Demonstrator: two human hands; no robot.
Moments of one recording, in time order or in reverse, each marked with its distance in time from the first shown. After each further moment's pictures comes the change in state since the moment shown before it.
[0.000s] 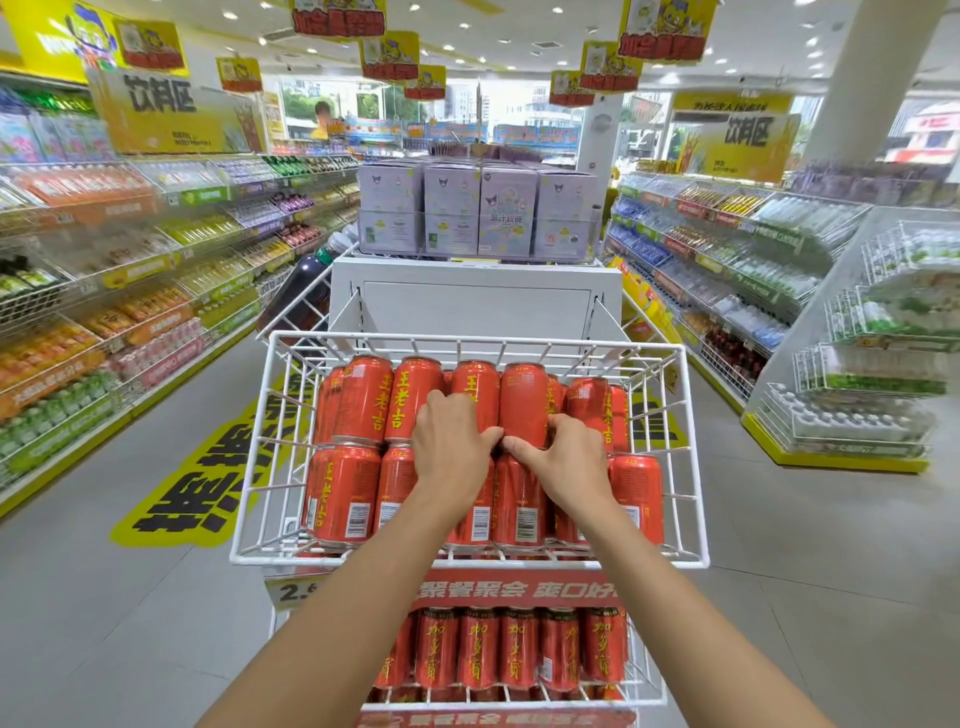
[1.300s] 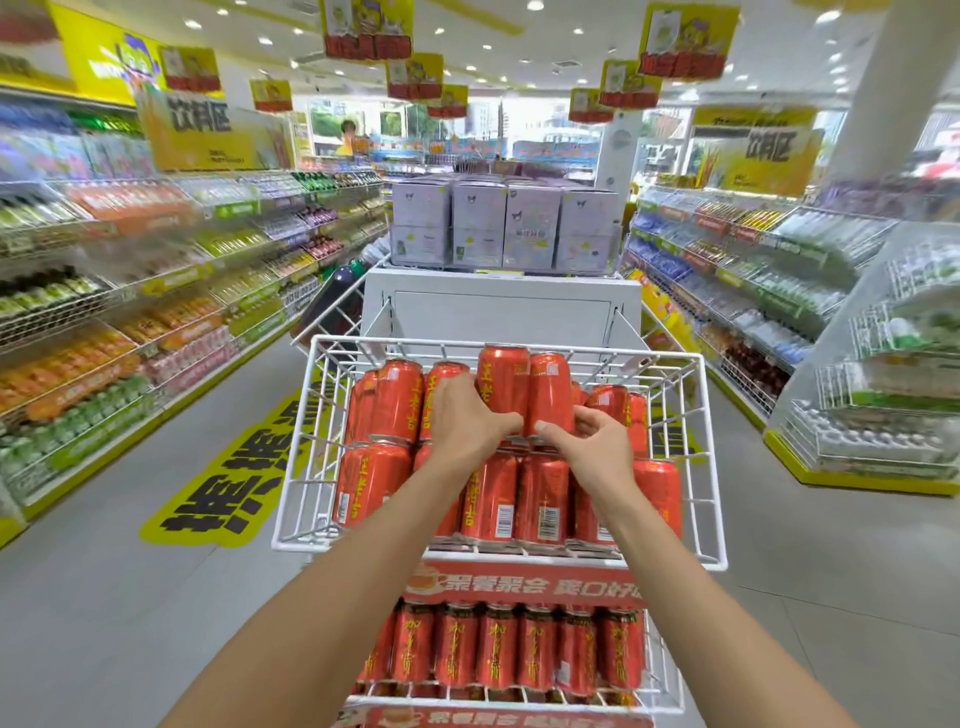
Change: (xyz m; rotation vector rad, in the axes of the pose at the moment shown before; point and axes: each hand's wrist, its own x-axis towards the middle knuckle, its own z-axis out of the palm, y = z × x) left_hand 0.010 -0.002 -0.036 -0.381 -0.086 -0.100; right_hand 0.008 0.009 0.007 0.609 0.062 0.140
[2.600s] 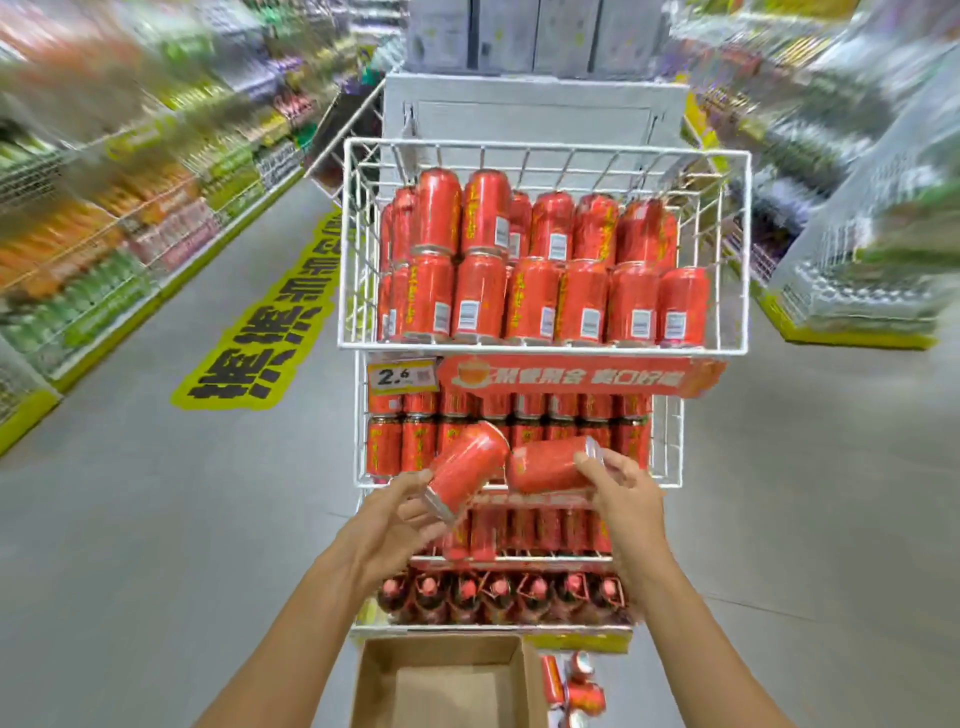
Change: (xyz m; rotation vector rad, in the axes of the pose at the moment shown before) left_hand -0.232 -0.284 -0.044 -1.160 -0.531 -0.826; right_hand -0.259 0.142 -0.012 0.211 0.046 0.361
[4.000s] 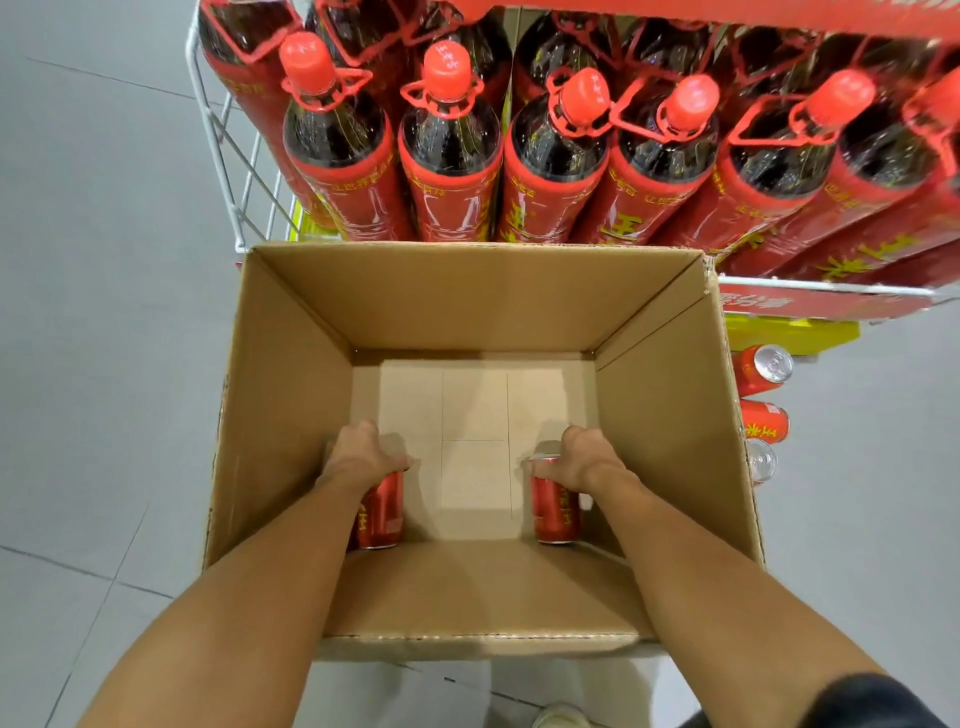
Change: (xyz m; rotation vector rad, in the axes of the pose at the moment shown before) left_hand 0.309 -0.601 -0.577 1.483 0.484 -0.592; right_hand 0.070 0.913 0.024 -1.361 -0.652 0.544
